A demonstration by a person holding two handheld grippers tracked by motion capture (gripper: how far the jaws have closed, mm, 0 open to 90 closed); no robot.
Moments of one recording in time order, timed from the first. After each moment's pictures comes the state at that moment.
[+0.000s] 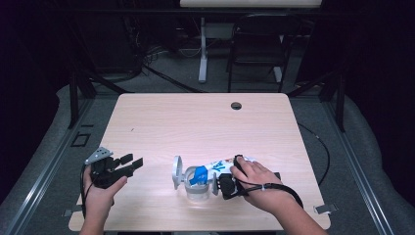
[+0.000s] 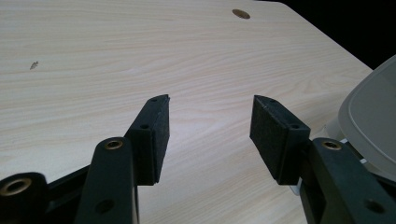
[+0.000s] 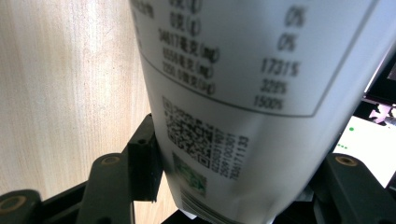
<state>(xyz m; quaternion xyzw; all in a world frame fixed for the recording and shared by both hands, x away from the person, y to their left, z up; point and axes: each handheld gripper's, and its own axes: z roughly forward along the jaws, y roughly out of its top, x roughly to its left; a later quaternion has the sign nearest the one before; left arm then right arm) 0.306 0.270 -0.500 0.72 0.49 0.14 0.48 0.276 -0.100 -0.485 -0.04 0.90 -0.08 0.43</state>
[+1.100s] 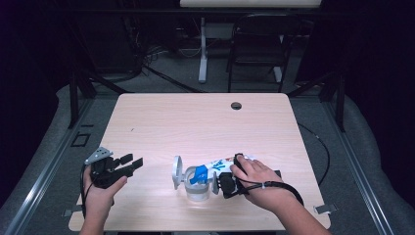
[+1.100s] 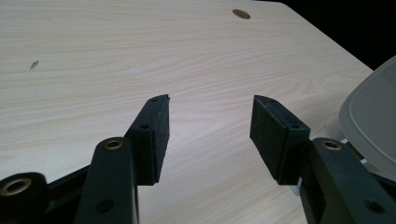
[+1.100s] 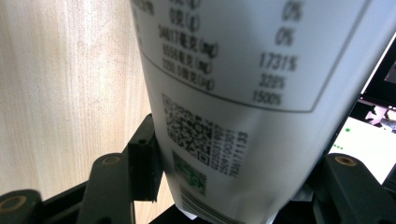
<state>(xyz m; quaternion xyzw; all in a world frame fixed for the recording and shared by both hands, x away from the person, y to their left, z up) 0.306 0.270 -0.501 0.71 0.49 0.14 0.48 0.277 -0.100 -0.479 -0.04 0.89 -0.09 0.43</state>
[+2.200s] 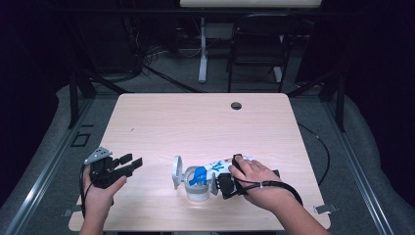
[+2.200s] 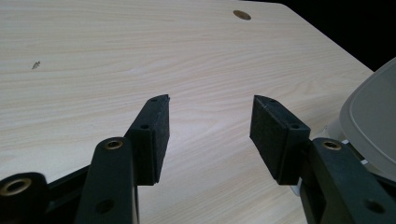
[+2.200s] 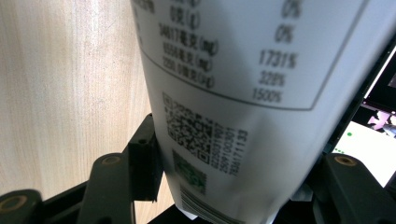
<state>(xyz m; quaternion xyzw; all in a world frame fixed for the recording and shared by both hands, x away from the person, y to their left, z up) 0.307 0.271 -0.500 0.71 0.49 0.14 0.48 0.278 -0.097 -0.481 -0.05 0.90 -0.10 0.43</state>
